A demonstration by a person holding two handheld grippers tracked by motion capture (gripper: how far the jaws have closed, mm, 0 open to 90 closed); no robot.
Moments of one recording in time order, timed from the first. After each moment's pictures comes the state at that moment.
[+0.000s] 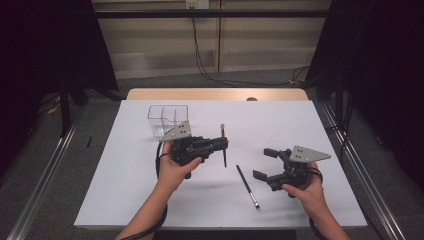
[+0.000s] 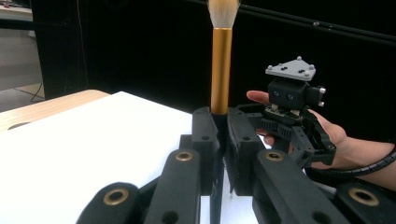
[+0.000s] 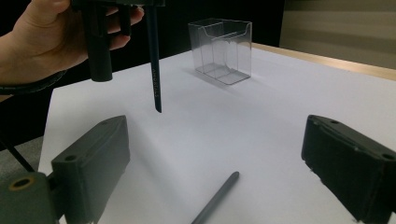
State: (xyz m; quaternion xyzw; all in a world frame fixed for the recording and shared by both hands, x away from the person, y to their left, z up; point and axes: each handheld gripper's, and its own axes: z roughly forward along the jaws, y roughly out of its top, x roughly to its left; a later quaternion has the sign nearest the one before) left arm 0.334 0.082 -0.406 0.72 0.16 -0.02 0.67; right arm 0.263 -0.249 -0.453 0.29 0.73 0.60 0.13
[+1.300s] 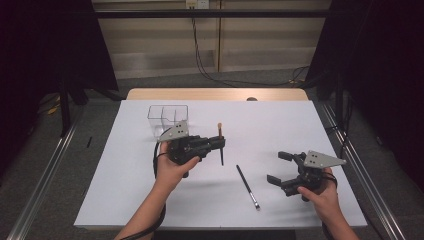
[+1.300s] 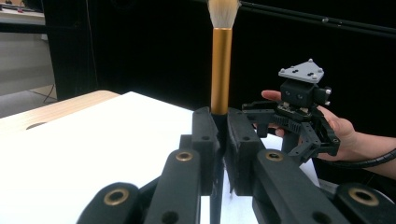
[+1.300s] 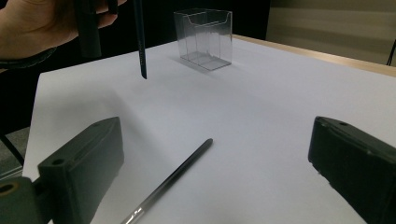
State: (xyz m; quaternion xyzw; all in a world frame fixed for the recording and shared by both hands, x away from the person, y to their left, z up) left arm 0.335 0.089 -0.405 0.72 0.16 0.00 0.67; right arm 0.250 -0.283 -0.461 0.30 0.74 0.59 0.15
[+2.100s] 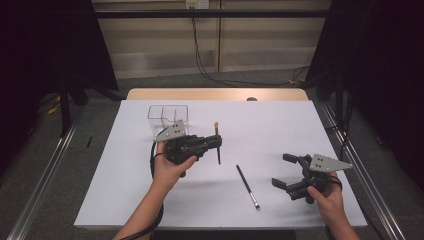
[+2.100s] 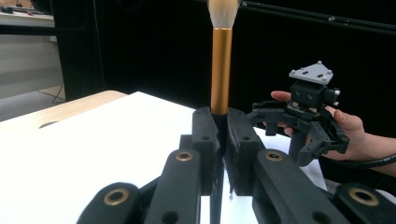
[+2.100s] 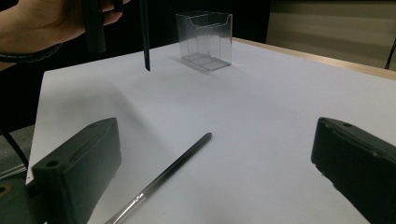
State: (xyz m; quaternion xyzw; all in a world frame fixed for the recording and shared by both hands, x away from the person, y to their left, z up) left arm 0.335 0.096 -0.404 0.72 0.16 0.01 0.67; right arm 0.242 -0.294 -0.464 0.29 0.74 0.59 0.16
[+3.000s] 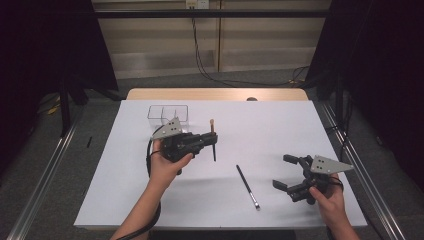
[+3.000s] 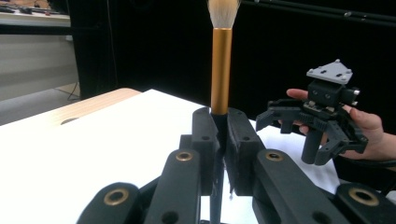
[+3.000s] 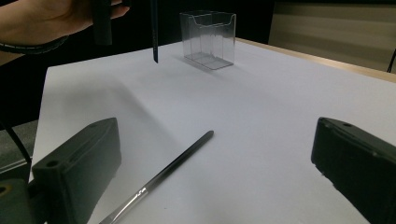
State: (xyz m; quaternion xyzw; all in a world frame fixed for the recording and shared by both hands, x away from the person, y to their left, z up) left arm 0.342 0.106 -0.401 0.73 0.18 0.03 0.66; right arm 0.239 -0.296 -0.464 0.28 0.74 0.59 0.16
